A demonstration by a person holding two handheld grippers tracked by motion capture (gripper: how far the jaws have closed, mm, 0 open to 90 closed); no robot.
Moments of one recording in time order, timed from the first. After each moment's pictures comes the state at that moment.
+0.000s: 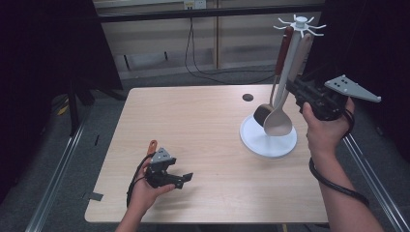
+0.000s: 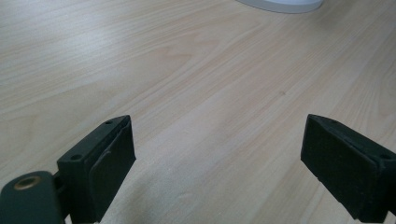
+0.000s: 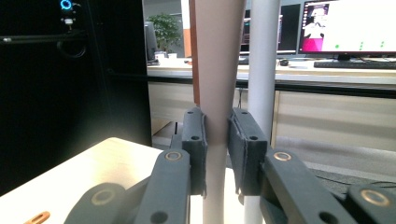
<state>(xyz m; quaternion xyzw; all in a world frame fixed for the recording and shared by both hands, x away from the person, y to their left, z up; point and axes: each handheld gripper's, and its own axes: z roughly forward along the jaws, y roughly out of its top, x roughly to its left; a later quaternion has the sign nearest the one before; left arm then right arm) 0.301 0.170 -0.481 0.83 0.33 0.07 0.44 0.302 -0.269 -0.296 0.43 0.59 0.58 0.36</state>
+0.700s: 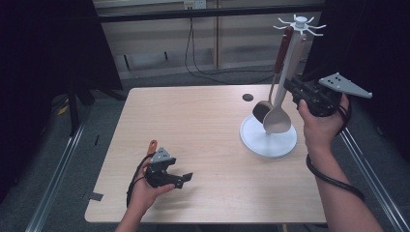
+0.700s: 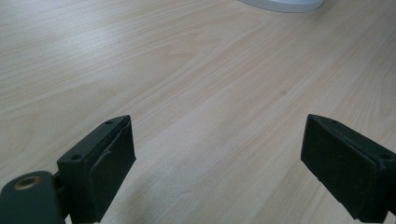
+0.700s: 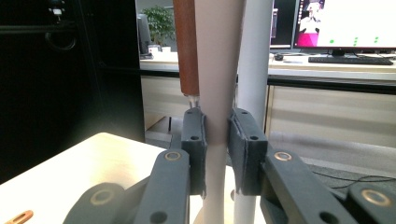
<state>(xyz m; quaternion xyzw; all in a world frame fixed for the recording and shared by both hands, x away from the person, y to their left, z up) 0.301 0.171 -0.480 0.83 0.33 0.07 0.43 0.318 -0.270 -0.305 0.44 0.59 0.57 0.37</state>
